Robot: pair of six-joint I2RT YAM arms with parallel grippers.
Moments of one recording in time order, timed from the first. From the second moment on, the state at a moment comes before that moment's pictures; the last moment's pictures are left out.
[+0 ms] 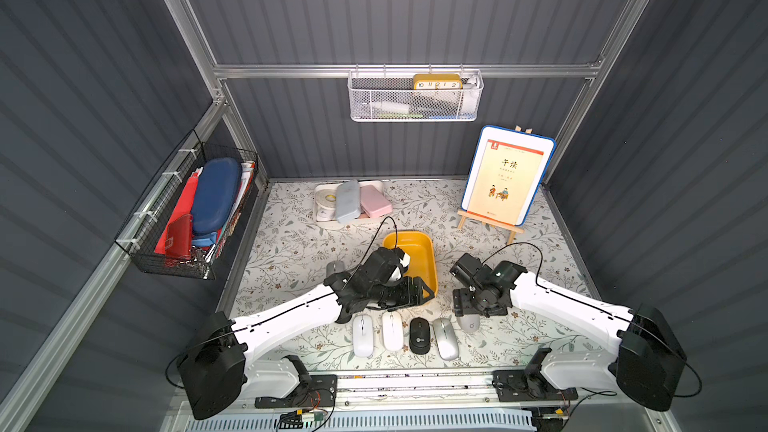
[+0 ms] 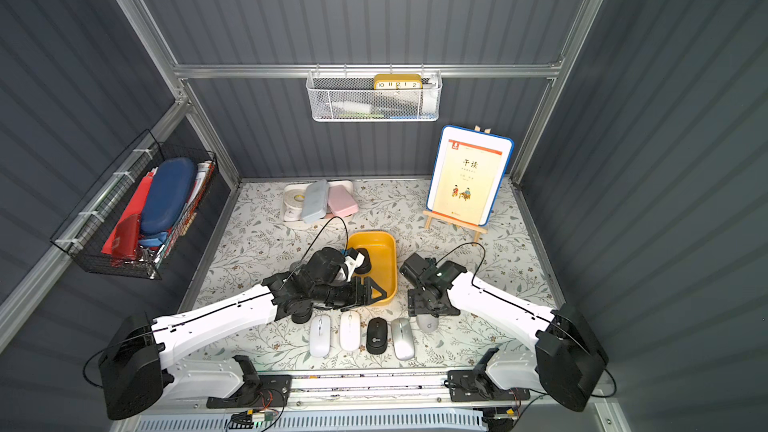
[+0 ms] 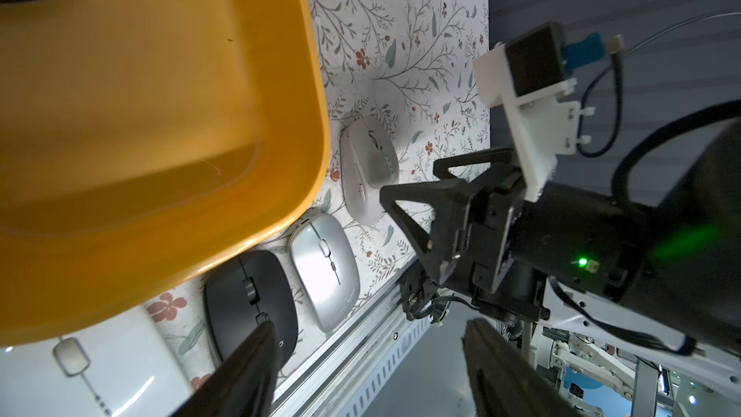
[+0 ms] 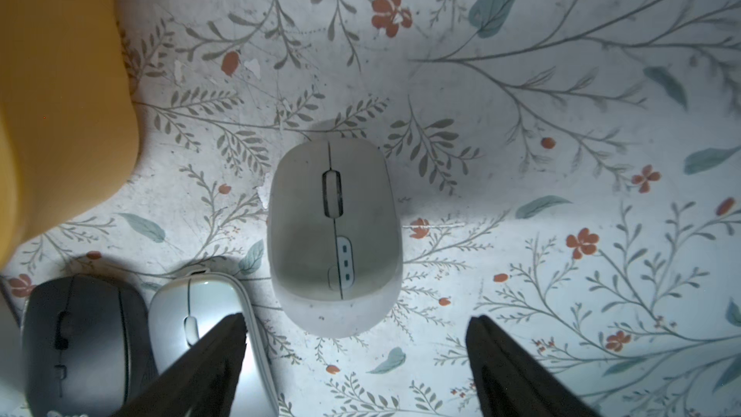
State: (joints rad) left arm -0.92 1.30 0.84 -0.27 0.41 -0.92; right arm 0.73 1.30 0.82 -0.95 0.15 0.74
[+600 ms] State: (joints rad) left arm -0.92 1.32 0.90 -0.29 0.36 -0.89; right arm 0.70 1.45 0.72 -0.73 0.10 0.70
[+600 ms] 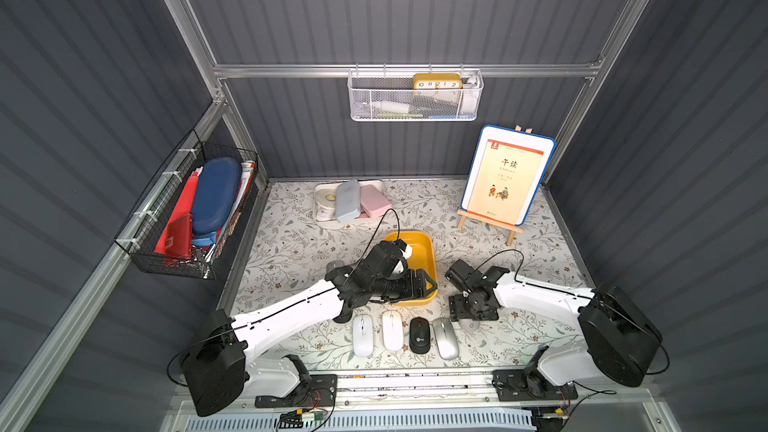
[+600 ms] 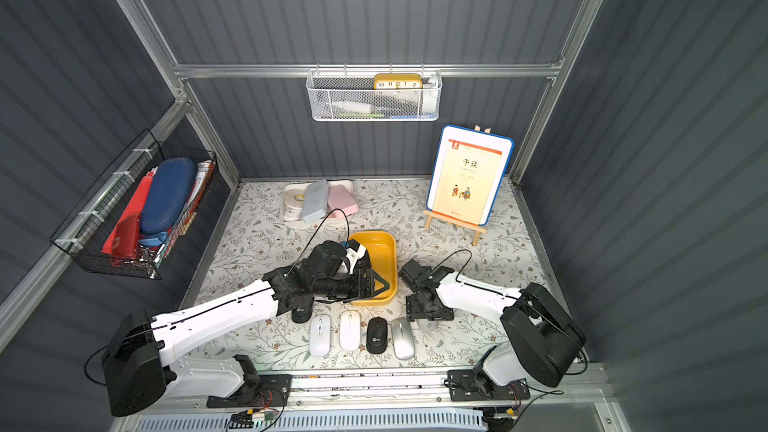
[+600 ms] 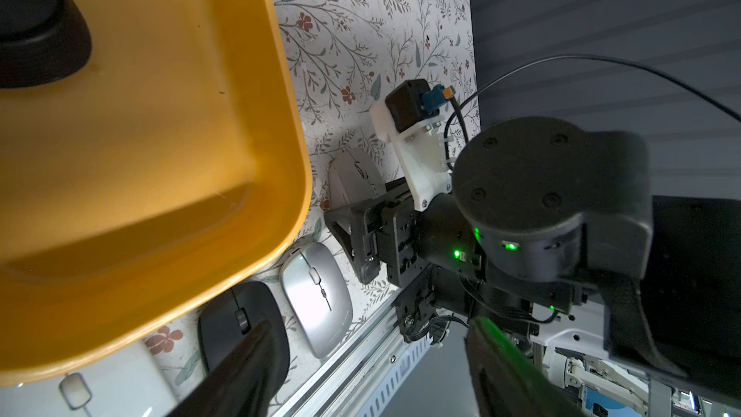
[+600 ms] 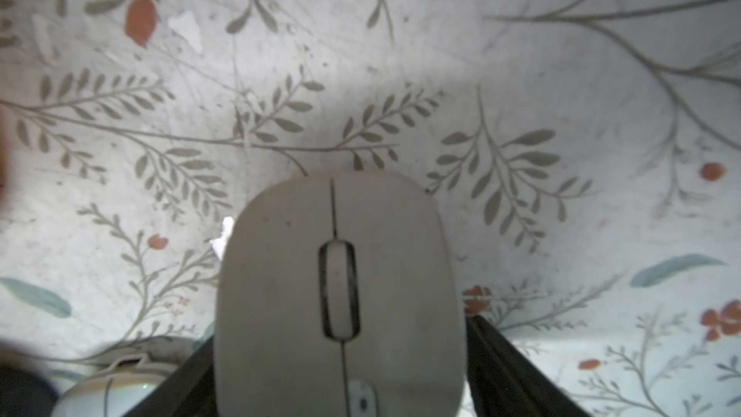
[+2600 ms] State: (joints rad) left arm -0.29 1.21 0.85 -0.41 0.53 -0.78; right arm 0.71 1.90 1.53 -0.85 0.10 0.46
